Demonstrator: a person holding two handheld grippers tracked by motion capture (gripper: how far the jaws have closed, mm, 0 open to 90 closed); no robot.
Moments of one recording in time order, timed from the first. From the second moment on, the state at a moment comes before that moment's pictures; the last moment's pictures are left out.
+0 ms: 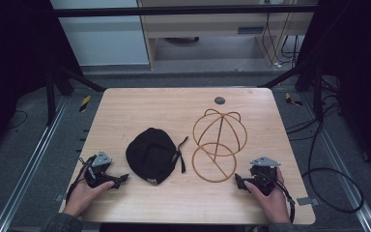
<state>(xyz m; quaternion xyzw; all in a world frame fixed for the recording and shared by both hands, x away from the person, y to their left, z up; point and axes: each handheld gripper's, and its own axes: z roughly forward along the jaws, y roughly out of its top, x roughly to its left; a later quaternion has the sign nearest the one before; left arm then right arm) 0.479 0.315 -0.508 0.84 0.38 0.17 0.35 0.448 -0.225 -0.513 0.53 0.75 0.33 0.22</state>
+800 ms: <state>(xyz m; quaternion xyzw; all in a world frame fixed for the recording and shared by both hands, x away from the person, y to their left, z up) 0.464 0.291 -0.461 0.86 0.35 0.16 0.34 0.448 -0.225 -0.513 0.53 0.75 0.33 0.22</state>
